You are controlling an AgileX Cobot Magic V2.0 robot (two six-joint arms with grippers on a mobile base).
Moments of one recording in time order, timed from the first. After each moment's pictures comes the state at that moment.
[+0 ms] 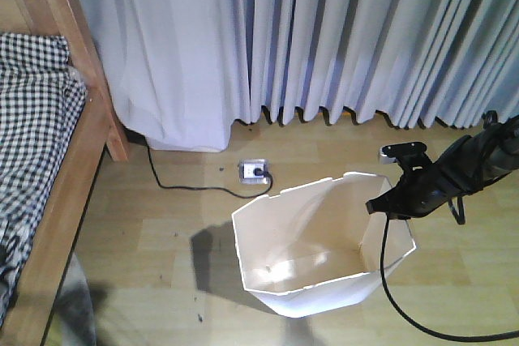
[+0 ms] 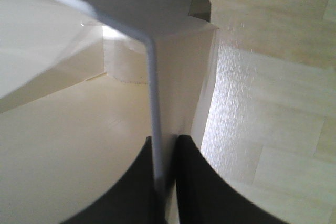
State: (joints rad) left arm 0.01 -0.02 0.03 -0.31 0.13 0.26; right arm -0.04 2.30 -1.03 0.79 0.24 -1.00
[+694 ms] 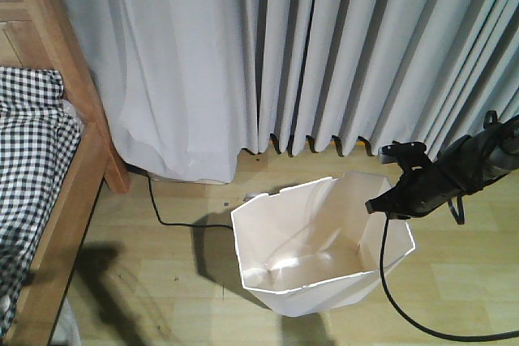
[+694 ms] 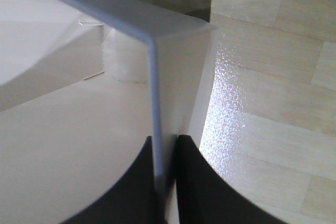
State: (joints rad) left arm 0.01 -0.02 0.03 -0.31 0.13 0.26; right arm -0.04 2.30 -1.03 0.79 0.24 -1.00
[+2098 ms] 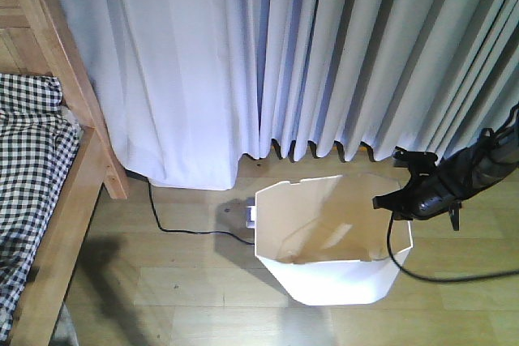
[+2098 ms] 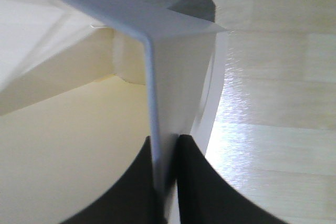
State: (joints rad) left arm 0.01 -0.02 0.03 -0.31 0.13 0.26; right arm -0.12 2.55 -1.24 0.88 0.19 -0.98
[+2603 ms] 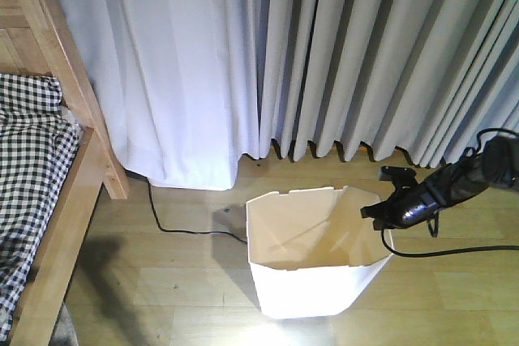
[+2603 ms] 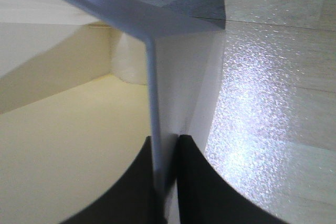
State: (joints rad) left arm 0.01 -0.02 0.03 -0.31 0.13 0.26; right arm -0.16 2.91 -1.65 0.87 0.41 -1.03
